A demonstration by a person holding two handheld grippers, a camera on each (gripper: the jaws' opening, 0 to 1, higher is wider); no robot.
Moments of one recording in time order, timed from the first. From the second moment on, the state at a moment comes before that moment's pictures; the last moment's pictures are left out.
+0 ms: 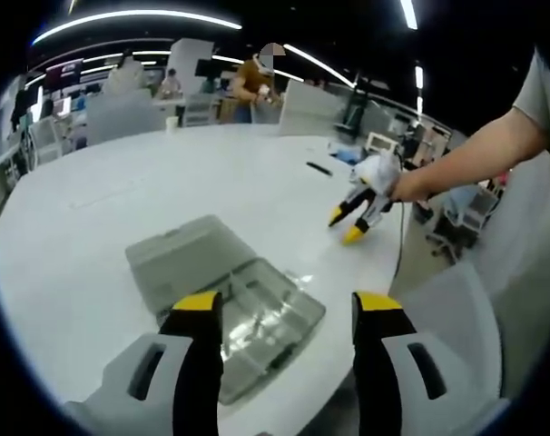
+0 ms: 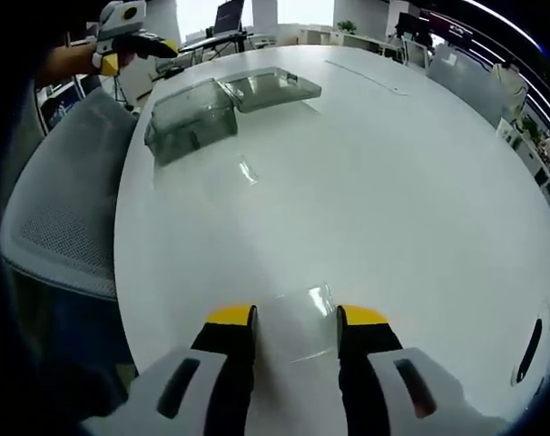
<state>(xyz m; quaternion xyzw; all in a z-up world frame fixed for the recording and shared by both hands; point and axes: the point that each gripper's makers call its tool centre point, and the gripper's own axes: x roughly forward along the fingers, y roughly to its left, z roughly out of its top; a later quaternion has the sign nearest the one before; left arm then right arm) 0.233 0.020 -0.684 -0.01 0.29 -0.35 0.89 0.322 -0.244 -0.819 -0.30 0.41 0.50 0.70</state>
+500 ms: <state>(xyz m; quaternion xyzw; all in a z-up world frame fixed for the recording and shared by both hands) 0.233 0.020 -0.684 -0.02 0.29 -0.35 0.89 0.318 -0.246 -0.820 -0.31 0.41 0.51 0.69</state>
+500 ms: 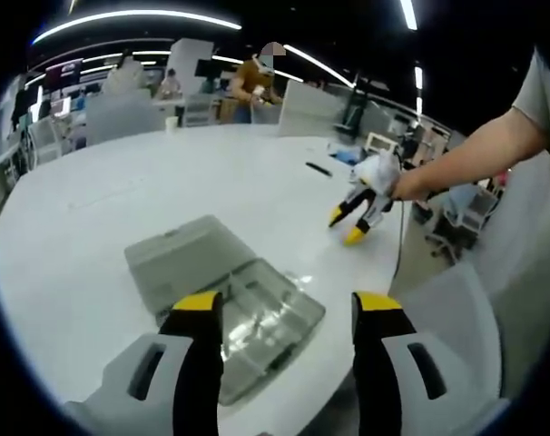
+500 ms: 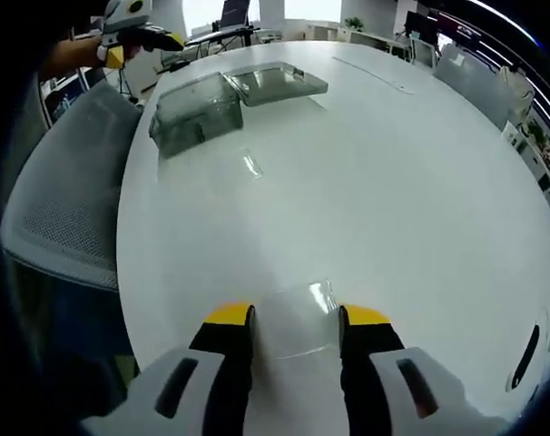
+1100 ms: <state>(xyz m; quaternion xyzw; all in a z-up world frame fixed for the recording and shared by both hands) 0.231 0.019 -0.684 -0.01 0.29 -0.35 0.89 0.316 -0.247 -0.820 -0.36 0.42 0.52 0.65</state>
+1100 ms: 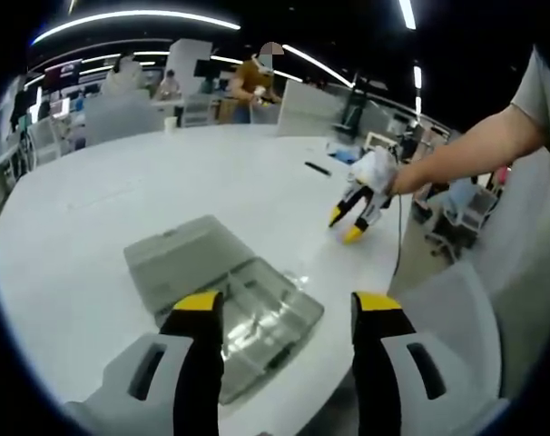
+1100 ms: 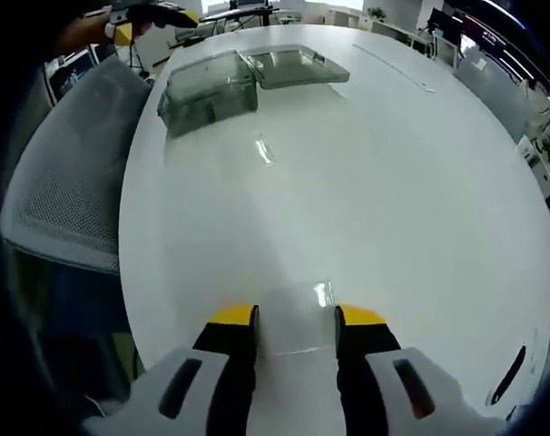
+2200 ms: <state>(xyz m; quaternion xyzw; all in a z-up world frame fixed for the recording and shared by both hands) 0.232 0.020 -0.682 -0.02 0.28 -0.35 0.89 0.312 -0.230 -0.815 -0.38 0.45 0.53 0.62</state>
